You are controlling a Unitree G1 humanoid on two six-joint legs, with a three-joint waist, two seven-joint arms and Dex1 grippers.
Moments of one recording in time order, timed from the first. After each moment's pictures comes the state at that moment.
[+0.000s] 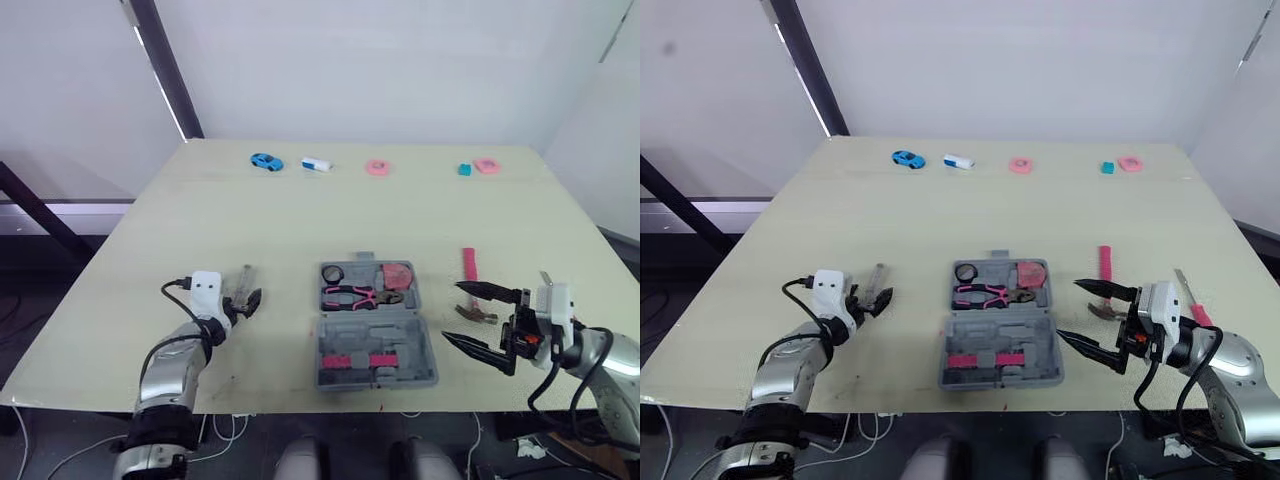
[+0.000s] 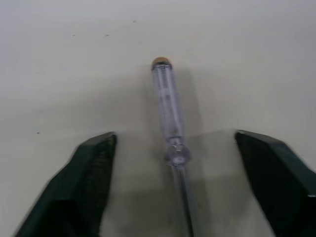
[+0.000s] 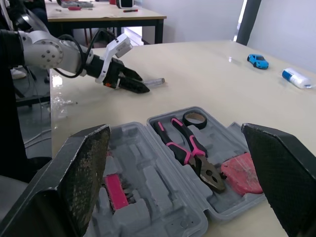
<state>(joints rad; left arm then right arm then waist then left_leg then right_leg) -0.29 0.43 0.22 0.40 -0.21 0.25 -0.39 0.02 -0.62 -0.13 -0.25 0.56 0.06 1.11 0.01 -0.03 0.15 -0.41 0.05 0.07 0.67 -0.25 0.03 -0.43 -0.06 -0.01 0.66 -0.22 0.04</state>
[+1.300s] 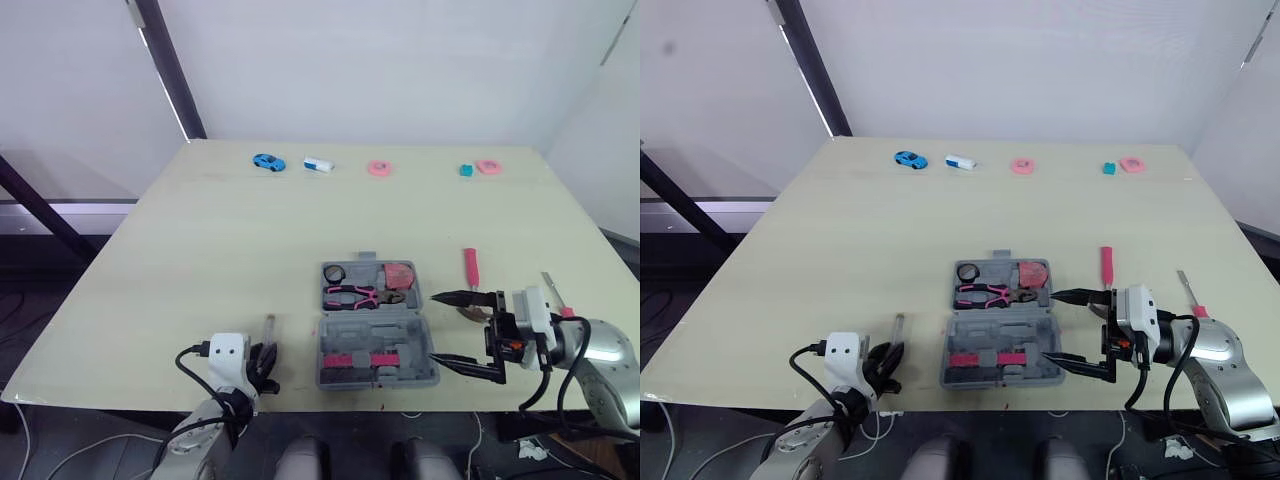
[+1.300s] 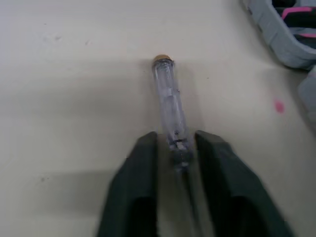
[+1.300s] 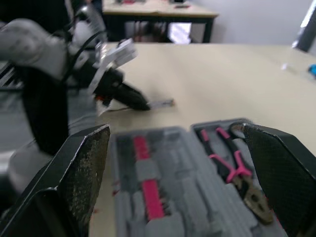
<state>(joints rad) 0.30 0.18 0.12 -0.40 -0.24 0.50 -0.22 -0.05 -0.66 -0.03 -0.26 0.53 0.06 1.25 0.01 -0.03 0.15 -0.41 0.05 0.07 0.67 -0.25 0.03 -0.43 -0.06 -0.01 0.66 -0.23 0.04</state>
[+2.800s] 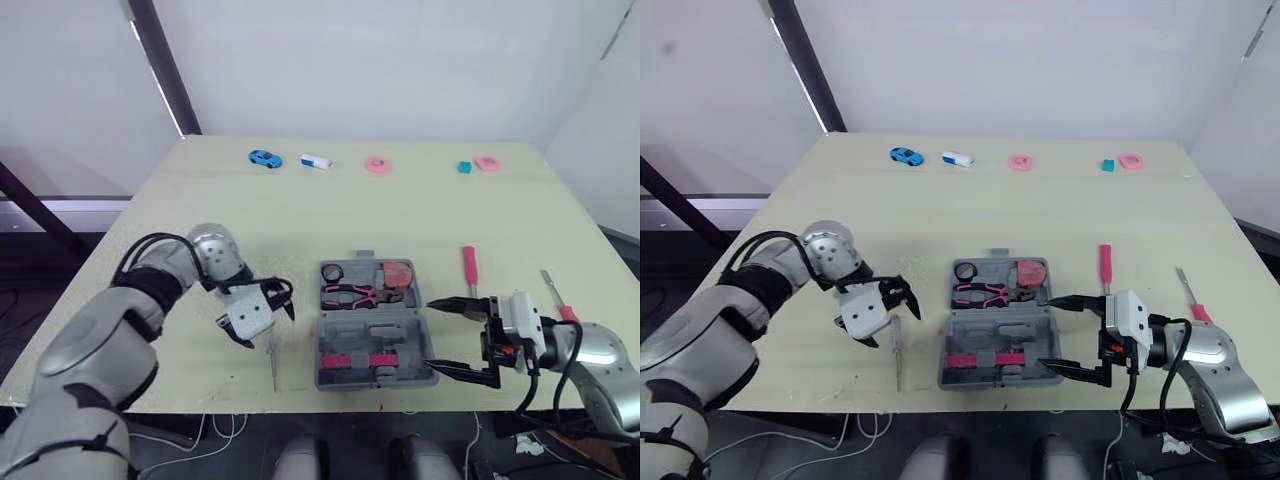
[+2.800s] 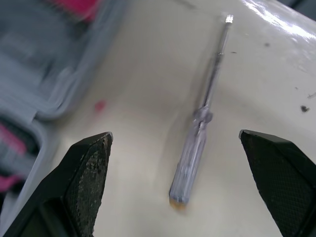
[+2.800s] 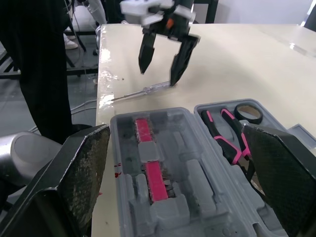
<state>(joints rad) -1.07 0.79 -0.95 0.97 0.05 -1.17 -1.55 -0.04 -0.66 0.00 -0.26 0.49 0.06 1.21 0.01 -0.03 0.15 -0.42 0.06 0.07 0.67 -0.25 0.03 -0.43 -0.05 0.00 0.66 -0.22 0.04</state>
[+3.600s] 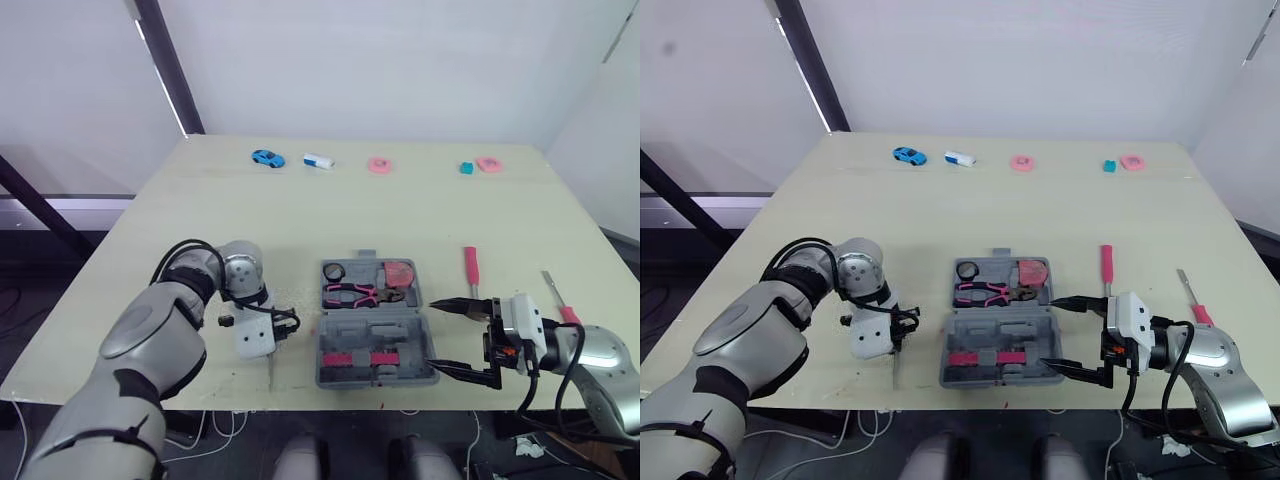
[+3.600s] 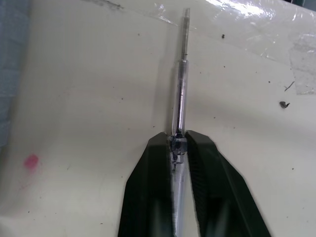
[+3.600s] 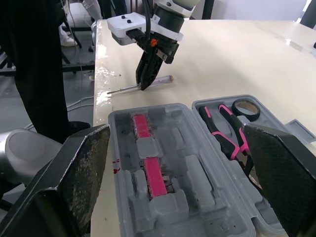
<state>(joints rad) -1.11 0.63 -0.91 1.20 0.37 -1.37 -1.47 -0.03 -0.66 0.00 -0.26 0.47 0.05 1.19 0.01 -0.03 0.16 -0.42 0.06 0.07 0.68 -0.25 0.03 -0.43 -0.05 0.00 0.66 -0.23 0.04</state>
